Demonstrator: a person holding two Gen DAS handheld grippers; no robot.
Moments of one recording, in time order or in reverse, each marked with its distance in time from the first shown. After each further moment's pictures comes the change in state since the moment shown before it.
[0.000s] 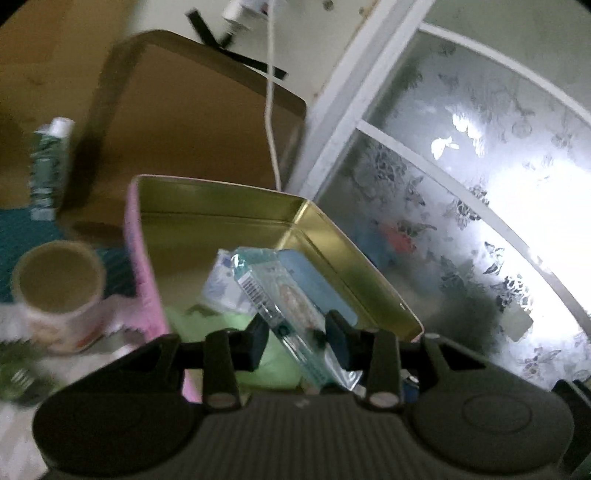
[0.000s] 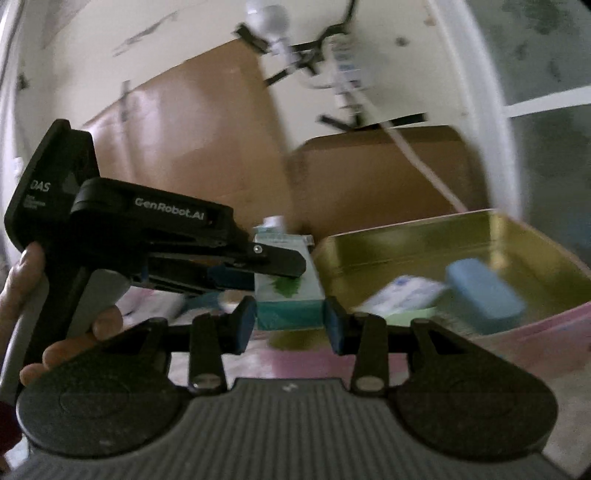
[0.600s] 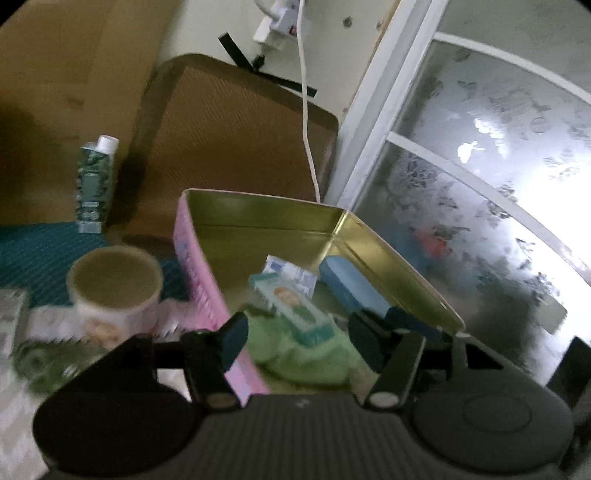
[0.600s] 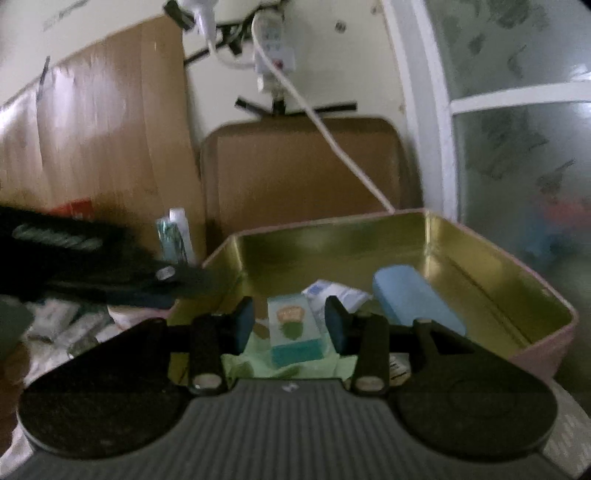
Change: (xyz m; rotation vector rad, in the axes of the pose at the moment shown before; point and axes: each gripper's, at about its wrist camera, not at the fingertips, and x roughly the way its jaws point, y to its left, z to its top) left arm -0.047 0.020 -0.037 0.035 -0.087 0.122; right arm 0.034 -0.002 -0.001 -0.026 -0.023 -0.239
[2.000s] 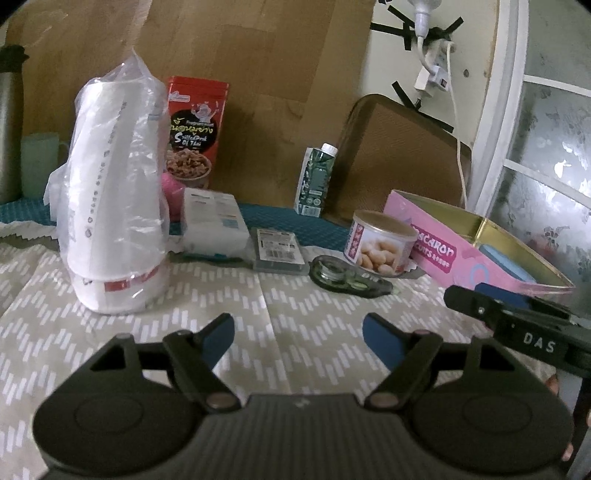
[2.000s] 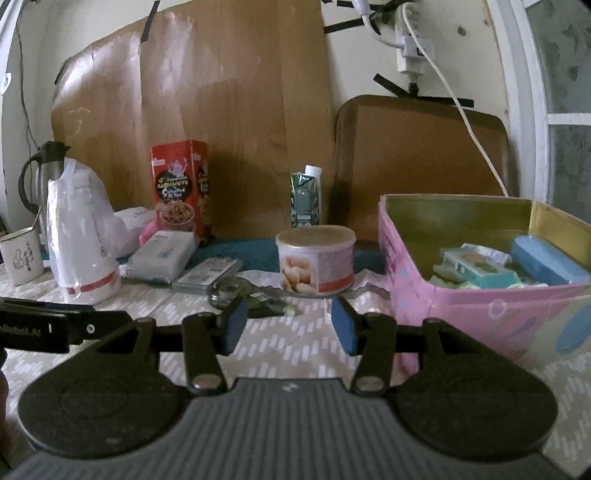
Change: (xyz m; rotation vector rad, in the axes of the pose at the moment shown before) left arm -0.132 0.134 -0.101 -0.041 -0.148 0.356; right arm -0.006 0.146 -0.054 -0.136 0.079 0.152
